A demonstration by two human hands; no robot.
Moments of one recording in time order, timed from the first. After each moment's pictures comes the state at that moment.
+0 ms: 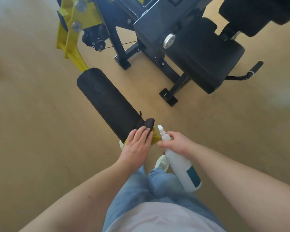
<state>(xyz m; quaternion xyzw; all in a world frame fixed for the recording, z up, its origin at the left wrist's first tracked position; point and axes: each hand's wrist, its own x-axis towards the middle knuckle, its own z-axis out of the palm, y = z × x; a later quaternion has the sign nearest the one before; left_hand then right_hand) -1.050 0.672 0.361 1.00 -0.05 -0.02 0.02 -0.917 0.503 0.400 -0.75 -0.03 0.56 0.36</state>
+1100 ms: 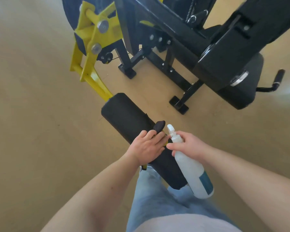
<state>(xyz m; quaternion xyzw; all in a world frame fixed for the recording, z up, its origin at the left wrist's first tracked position) -0.966 0.860 0.322 0.98 -0.18 0.08 0.06 -0.873 0.676 0.432 -0.77 0.02 0.52 0.37</state>
